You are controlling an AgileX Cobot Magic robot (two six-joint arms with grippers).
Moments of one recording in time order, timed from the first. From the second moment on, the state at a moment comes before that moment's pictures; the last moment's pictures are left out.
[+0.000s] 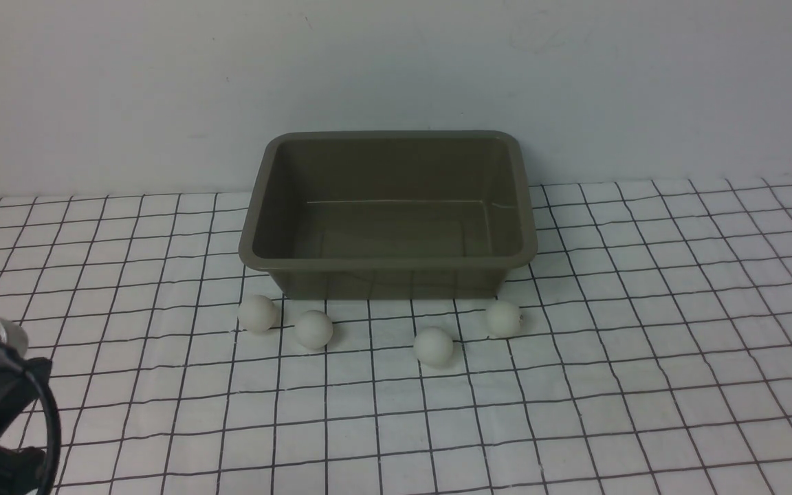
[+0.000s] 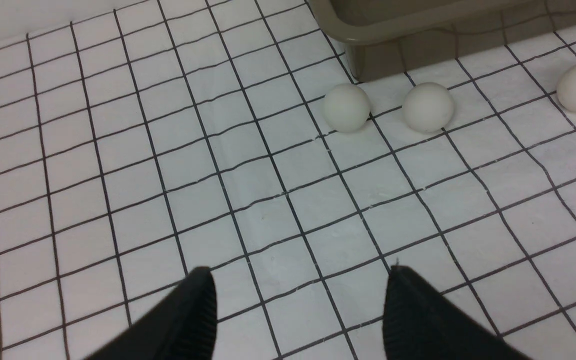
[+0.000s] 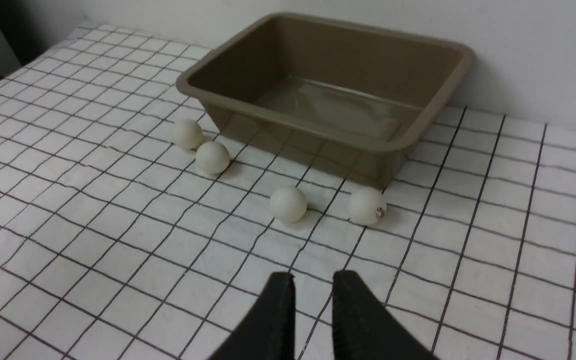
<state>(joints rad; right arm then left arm) 0.10 0.43 -0.55 0.71 0.84 -0.67 0.13 0.71 -0.58 -0.43 0.67 0.60</state>
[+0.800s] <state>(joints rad) 0.10 1.31 -0.85 0.86 0.76 -1.05 0.13 0.71 -0.58 -0.47 0.65 0.61</state>
